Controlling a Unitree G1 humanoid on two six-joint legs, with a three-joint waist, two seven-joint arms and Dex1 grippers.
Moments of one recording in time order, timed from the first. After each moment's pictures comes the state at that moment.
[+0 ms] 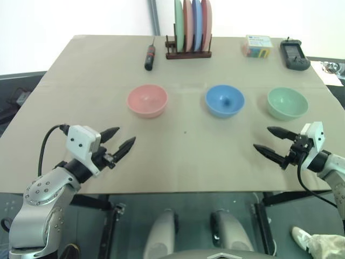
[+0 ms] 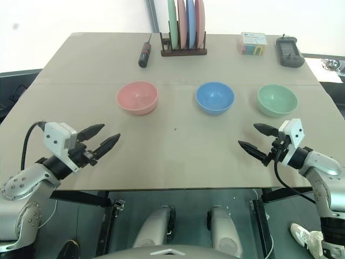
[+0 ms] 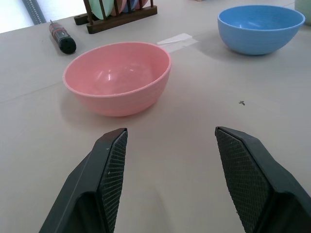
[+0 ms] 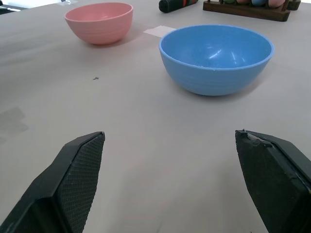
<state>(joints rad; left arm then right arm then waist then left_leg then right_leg) 0.16 0.62 0.41 -0.54 -0.48 0.45 -0.62 -0.06 -0.65 -0.26 -0.16 0.51 0.30 0.96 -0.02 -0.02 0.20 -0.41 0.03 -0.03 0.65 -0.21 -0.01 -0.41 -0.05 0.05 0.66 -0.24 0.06</state>
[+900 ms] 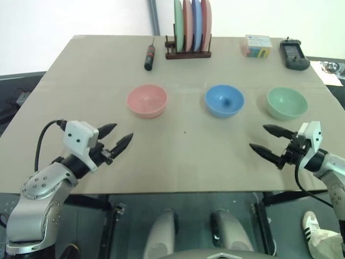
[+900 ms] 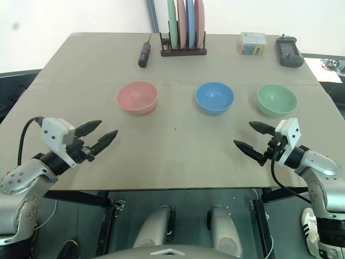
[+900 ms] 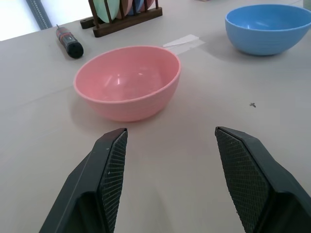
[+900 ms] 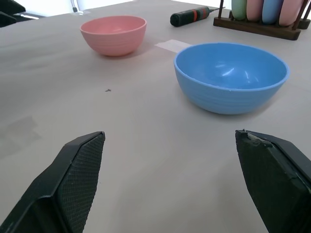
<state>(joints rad) 0.09 0.67 0.40 -0.49 -0.45 0.45 -0.61 -0.06 -0.61 -0.23 -0.22 0.54 0.28 0.95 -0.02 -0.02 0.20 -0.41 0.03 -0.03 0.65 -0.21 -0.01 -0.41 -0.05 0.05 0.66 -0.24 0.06</state>
